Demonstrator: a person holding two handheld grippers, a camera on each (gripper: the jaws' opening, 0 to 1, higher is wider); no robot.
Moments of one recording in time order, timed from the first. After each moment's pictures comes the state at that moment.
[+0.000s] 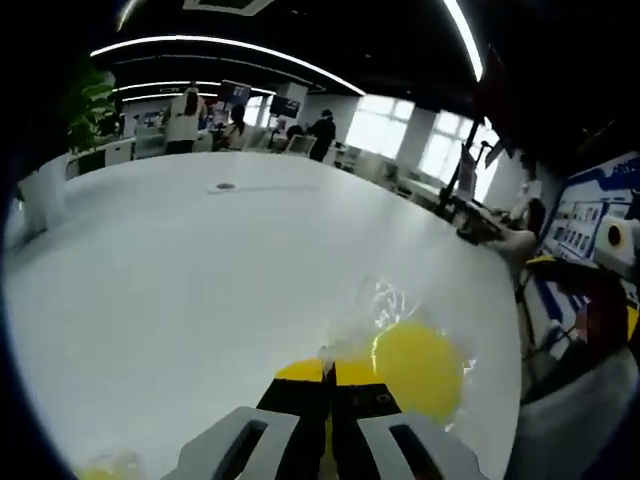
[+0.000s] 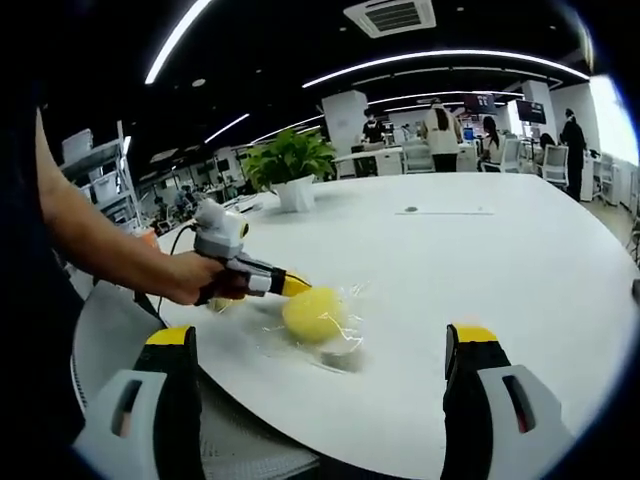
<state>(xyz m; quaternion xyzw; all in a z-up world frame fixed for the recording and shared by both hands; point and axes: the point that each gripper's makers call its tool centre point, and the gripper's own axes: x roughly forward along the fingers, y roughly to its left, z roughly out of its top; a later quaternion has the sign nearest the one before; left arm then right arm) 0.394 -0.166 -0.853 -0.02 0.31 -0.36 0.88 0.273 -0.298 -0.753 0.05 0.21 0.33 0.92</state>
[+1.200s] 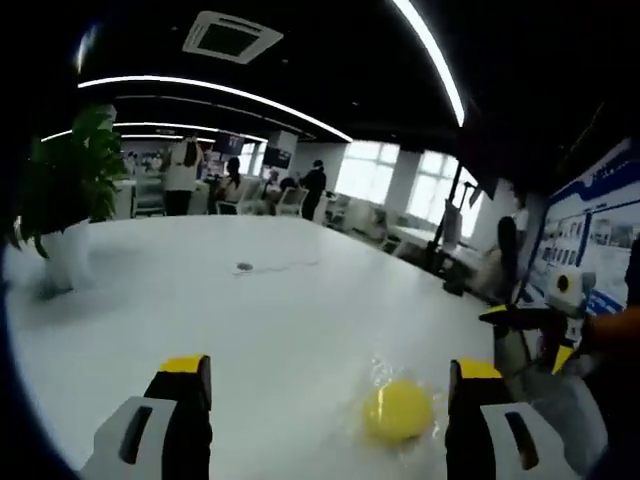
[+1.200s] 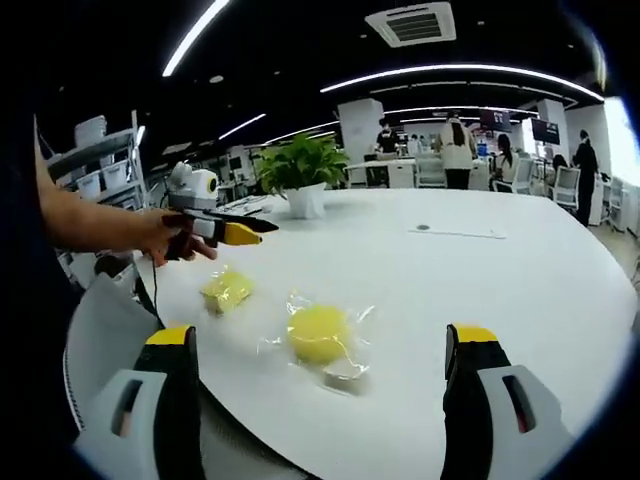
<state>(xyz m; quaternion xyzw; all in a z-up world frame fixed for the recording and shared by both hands) 0.396 -0.081 -0.725 -0.05 0.19 -0.39 0.90 0.291 -0.281 -0.740 0.01 0.19 0.35 0.92</state>
